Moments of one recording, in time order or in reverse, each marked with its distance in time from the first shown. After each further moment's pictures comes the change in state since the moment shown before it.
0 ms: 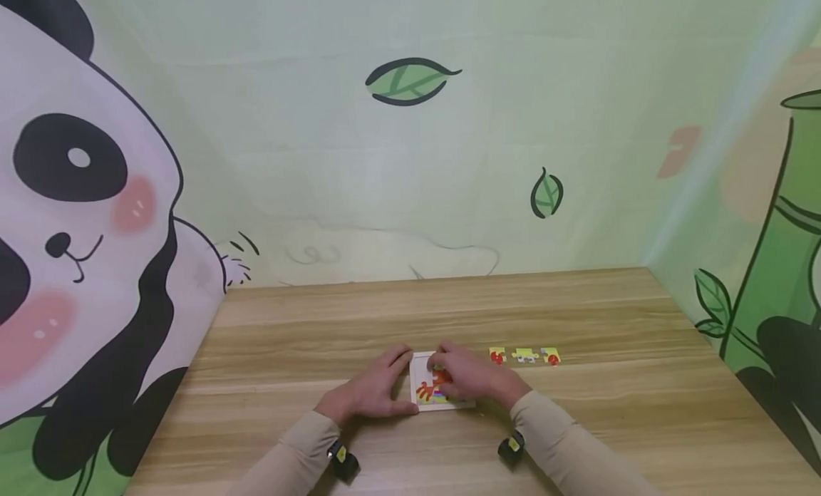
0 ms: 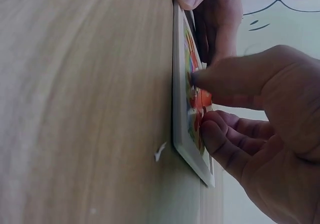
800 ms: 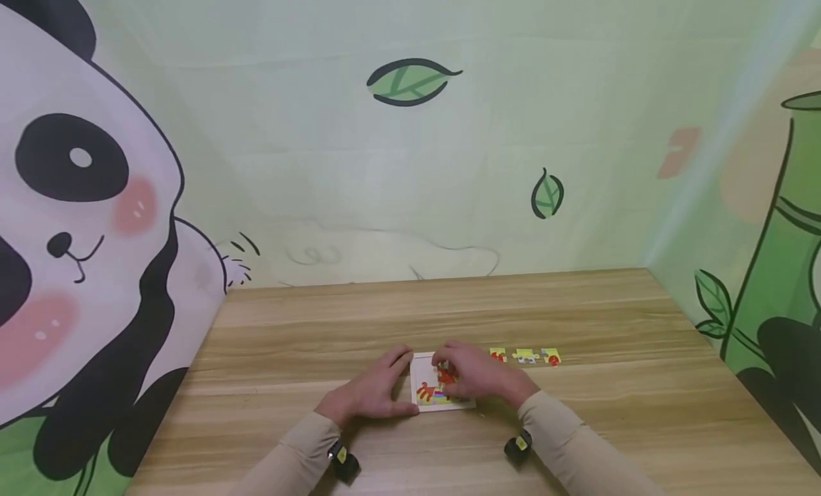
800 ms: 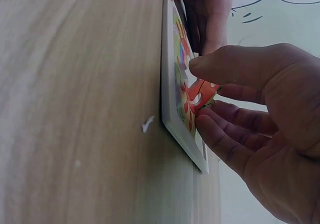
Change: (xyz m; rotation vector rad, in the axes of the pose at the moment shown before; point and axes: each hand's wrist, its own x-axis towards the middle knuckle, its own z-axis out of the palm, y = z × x) left_hand 0.000 -0.001 0.001 0.000 0.003 -0.009; right_hand -0.004 0.008 -0.005 0.025 0.050 0.003
